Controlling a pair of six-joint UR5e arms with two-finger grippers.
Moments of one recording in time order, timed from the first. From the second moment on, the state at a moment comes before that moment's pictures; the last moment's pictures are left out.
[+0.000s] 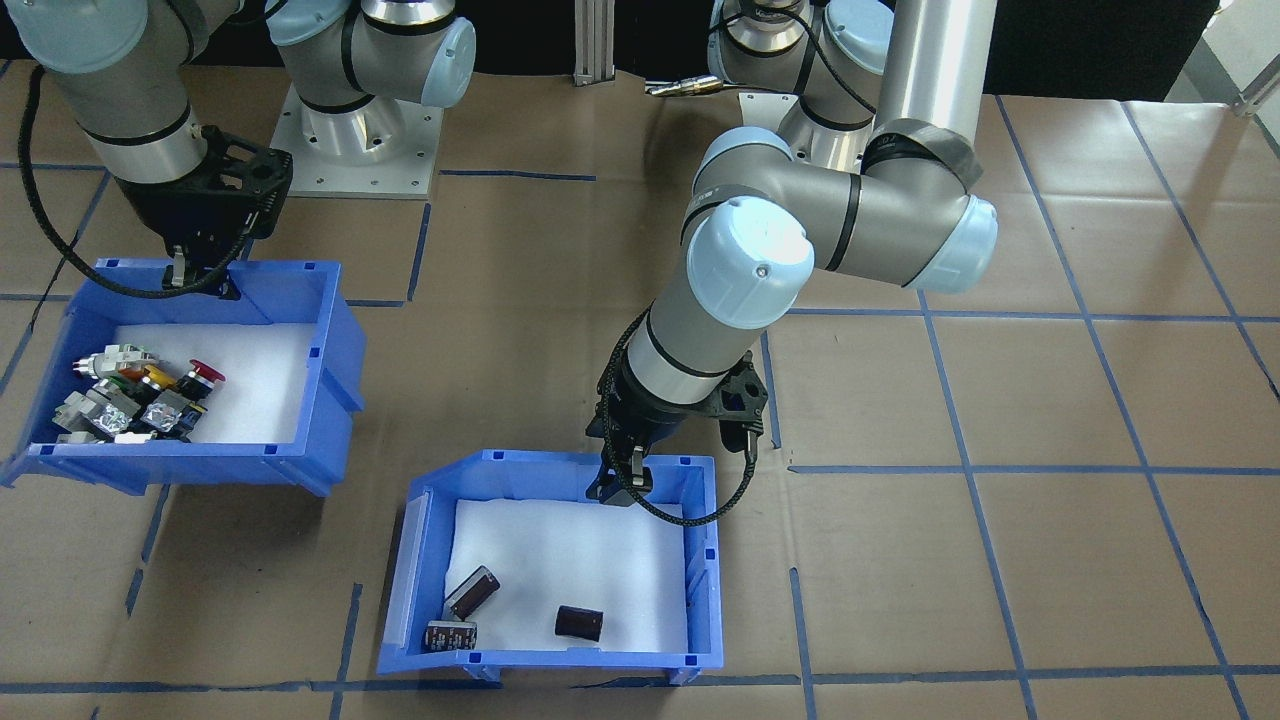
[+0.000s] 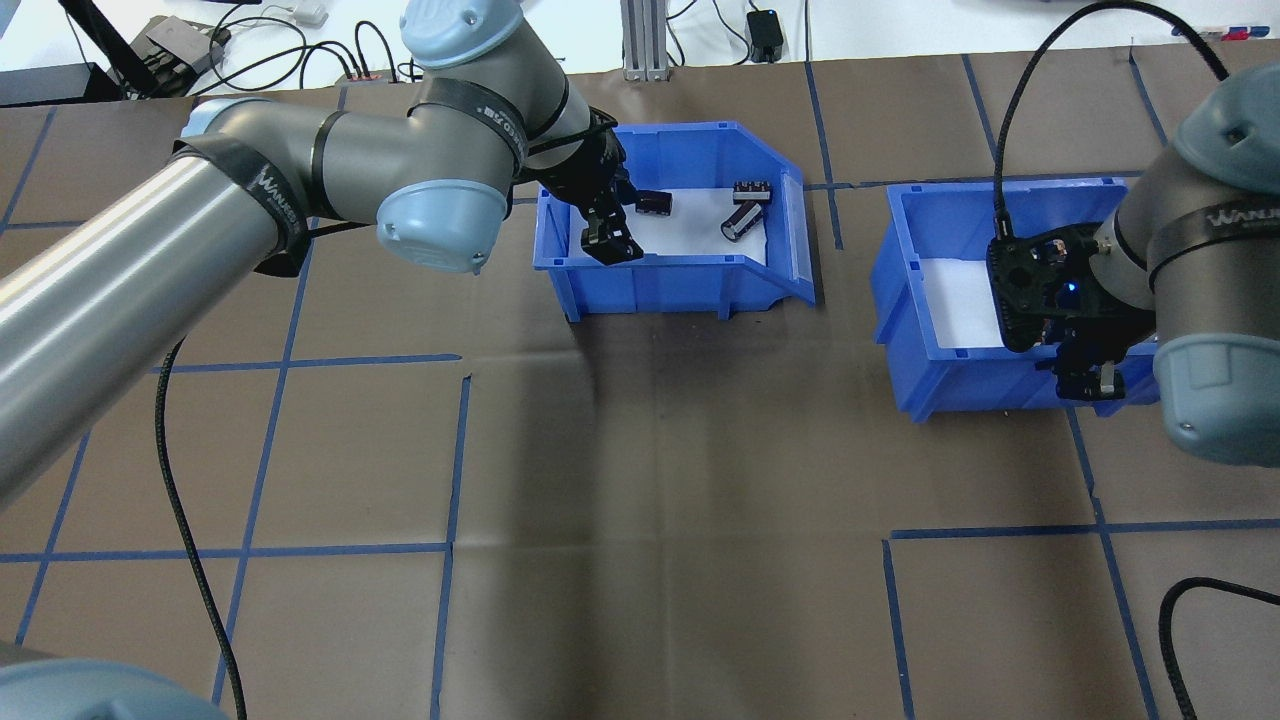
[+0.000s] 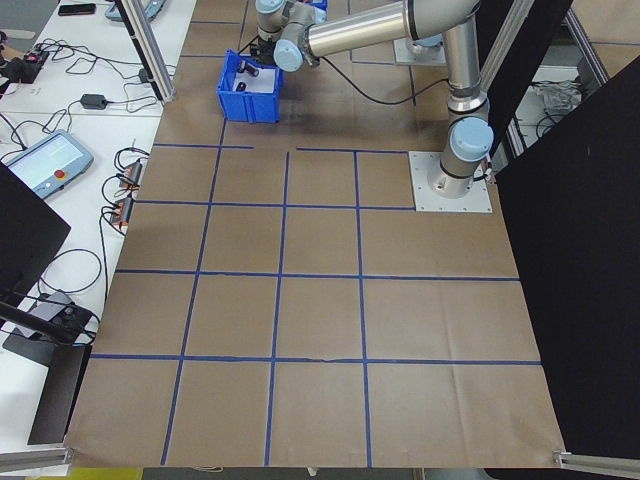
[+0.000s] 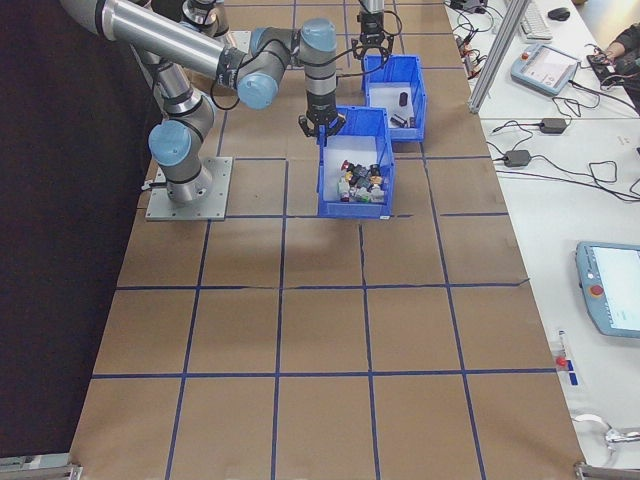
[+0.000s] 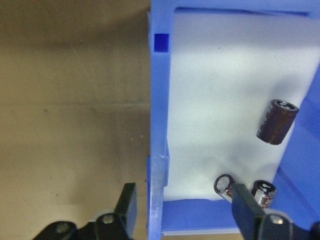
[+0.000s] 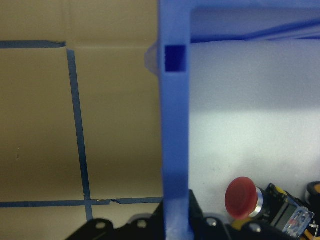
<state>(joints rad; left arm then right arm) -1.79 -1.94 -1.55 -1.03 1.28 -1.81 1.35 -1.76 2.09 -1.96 -1.65 -1.77</state>
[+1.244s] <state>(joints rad) -1.59 -1.61 -1.60 -1.55 1.56 -0.28 1.74 -1.83 2.21 -1.97 -1.68 -1.36</state>
